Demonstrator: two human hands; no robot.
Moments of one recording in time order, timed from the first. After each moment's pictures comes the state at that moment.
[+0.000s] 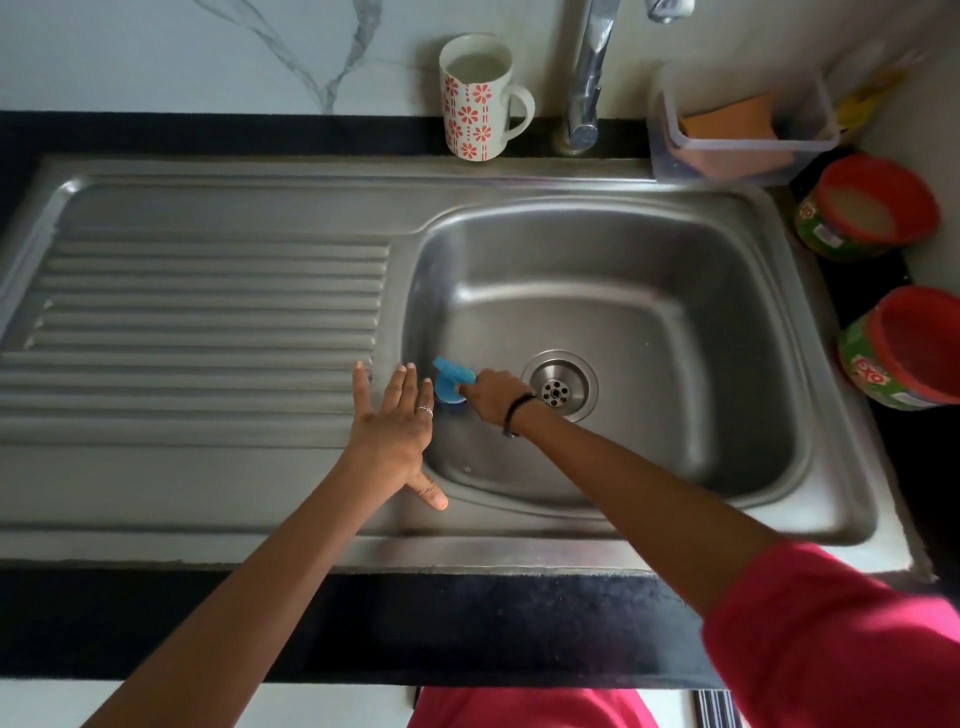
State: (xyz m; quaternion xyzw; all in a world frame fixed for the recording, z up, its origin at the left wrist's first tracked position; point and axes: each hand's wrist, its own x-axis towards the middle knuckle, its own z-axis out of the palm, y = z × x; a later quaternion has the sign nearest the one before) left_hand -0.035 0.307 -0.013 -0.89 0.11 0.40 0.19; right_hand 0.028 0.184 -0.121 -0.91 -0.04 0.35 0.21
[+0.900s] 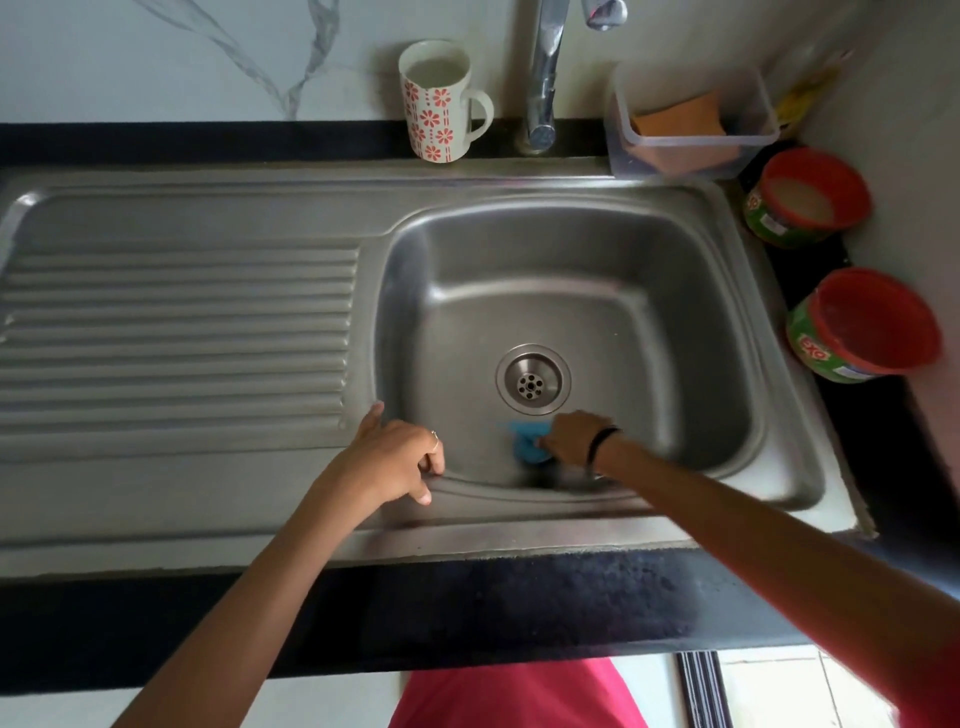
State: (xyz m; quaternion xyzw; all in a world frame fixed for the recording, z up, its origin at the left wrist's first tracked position) left_hand -0.050 0.302 -0.016 -0.91 0.16 0.39 -0.06; right_hand -0.023 0.083 -0.097 -0.91 -0.05 0.42 0.03
